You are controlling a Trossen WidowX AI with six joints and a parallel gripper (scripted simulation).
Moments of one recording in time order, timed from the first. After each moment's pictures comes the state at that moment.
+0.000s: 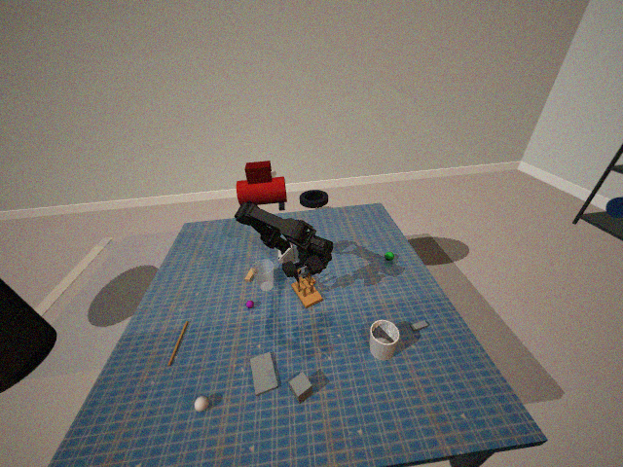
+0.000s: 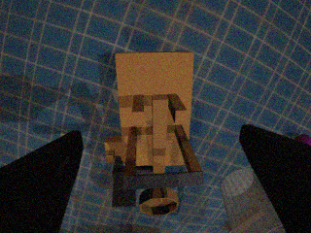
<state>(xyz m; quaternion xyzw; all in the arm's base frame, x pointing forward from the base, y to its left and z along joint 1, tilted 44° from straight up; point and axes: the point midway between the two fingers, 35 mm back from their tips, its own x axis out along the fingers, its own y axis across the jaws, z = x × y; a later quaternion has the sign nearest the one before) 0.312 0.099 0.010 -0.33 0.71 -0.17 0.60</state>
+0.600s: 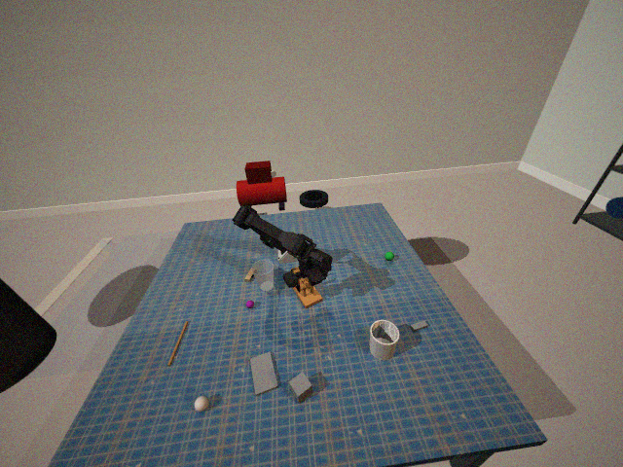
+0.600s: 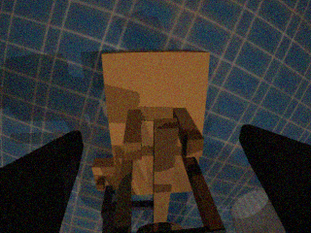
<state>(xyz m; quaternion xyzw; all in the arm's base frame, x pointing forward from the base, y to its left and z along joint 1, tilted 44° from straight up) 0.308 0.061 -0.026 -0.33 0.71 -0.17 0.60</state>
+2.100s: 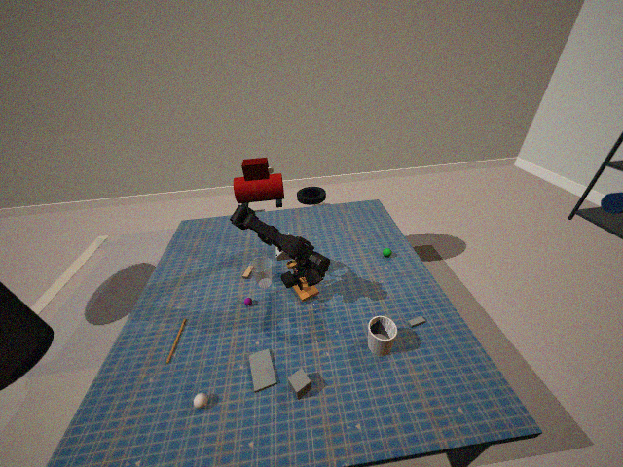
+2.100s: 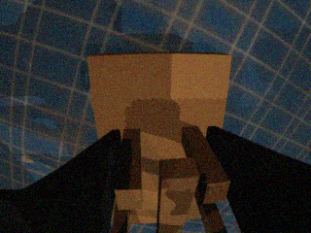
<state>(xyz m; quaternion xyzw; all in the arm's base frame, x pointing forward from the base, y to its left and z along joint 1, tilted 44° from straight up) 0.300 0.043 -0.038 -0.34 0.72 -0.18 0.58</state>
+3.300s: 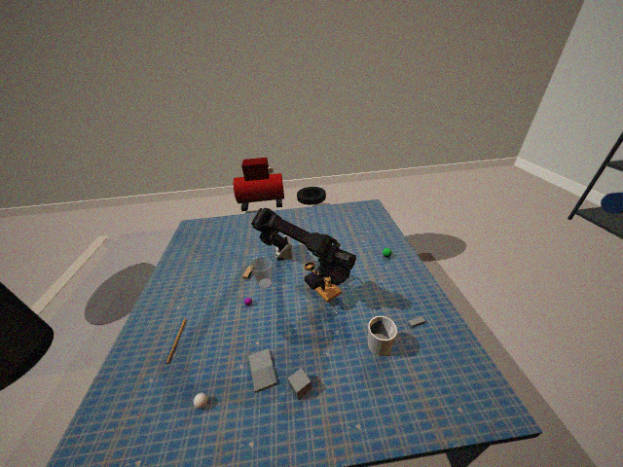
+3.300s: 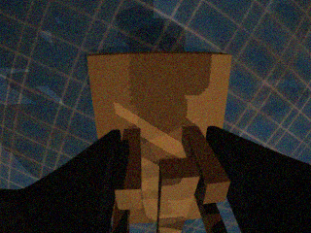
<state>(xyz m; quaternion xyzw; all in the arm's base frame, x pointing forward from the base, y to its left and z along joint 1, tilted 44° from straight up) 0.334 0.112 -0.091 -0.37 0.72 -0.13 0.58</state>
